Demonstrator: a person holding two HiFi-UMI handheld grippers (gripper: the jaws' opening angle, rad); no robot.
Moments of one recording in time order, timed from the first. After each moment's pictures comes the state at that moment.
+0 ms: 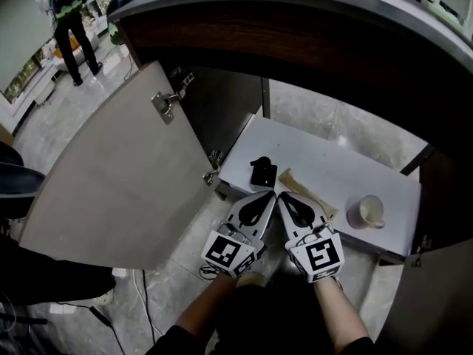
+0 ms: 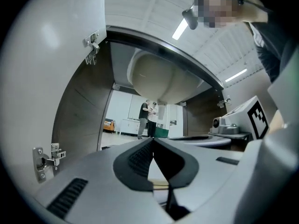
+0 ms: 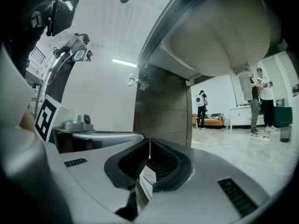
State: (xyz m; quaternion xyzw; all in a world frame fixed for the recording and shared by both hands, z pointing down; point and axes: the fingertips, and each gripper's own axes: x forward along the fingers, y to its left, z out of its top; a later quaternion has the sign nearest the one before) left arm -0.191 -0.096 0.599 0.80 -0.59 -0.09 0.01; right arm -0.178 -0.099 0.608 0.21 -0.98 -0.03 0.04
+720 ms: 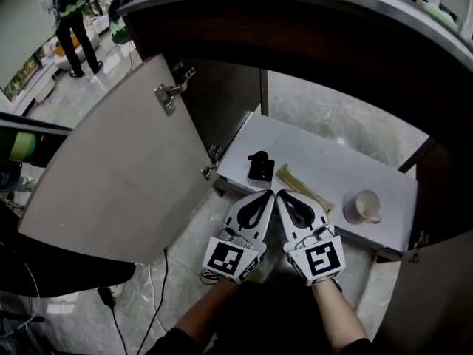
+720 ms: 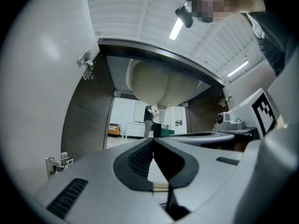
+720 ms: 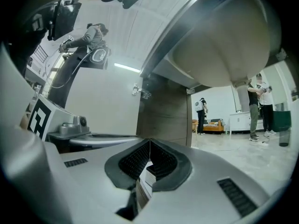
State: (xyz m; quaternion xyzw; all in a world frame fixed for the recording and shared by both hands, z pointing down) left arm -0.181 -0.074 0.580 0.78 -0.63 -0.07 -0.02; right arm -0.167 -0.077 0.581 0.21 -0.98 -0.05 0.01
